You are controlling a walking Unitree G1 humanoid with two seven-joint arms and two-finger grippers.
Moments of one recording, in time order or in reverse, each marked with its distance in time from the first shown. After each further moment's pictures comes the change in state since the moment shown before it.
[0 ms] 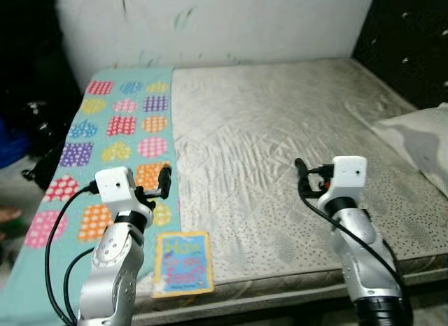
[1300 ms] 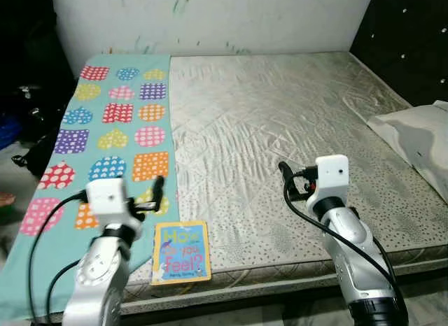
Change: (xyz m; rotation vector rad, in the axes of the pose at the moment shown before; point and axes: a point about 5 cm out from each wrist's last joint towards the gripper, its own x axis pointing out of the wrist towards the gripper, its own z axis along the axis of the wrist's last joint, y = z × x) left arm -0.022 0.013 -0.005 0.109 0.000 -0.029; right arm 0.000 0.015 0.003 -0.050 0.017 0.103
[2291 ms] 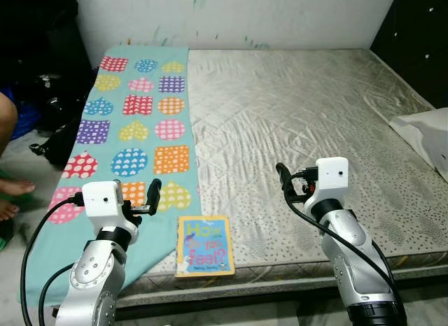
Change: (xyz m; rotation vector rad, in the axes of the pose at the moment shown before) left arm -0.002 0.001 0.001 -0.015 0.032 -0.009; right arm -0.003 0.004 0.001 0.052 0.008 0.013
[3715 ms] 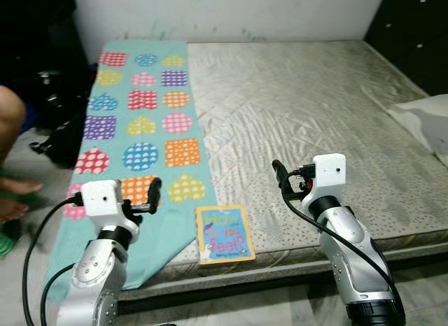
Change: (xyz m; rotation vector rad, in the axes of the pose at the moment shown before) left arm 0.002 -0.001 0.001 -0.040 -0.003 0.009; right arm 0.002 0.003 0.007 -0.004 -0.022 0.030
